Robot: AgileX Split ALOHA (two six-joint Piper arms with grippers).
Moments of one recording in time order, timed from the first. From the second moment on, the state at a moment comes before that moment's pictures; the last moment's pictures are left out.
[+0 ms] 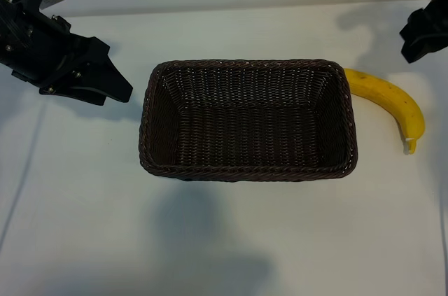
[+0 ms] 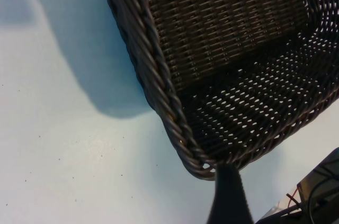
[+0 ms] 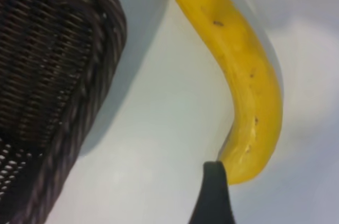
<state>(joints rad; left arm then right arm) -0.05 1.61 -1.23 -0.63 1.14 0.41 0.07 1.78 -1.46 0.17 1.09 -0.45</state>
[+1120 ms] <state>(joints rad) -0.05 1.61 -1.23 -0.63 1.12 0.44 0.07 1.98 -1.46 0.17 1.00 -0.55</state>
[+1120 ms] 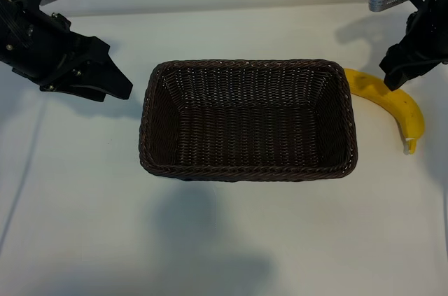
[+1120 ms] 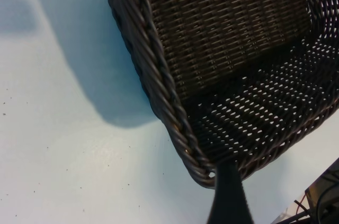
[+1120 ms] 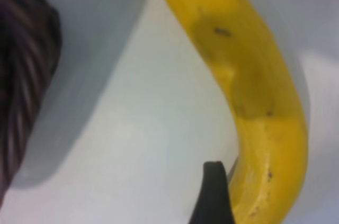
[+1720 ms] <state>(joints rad) -0.05 1.61 -1.23 -0.63 1.11 0.44 0.07 2.06 -1.46 0.23 0.98 -0.73</state>
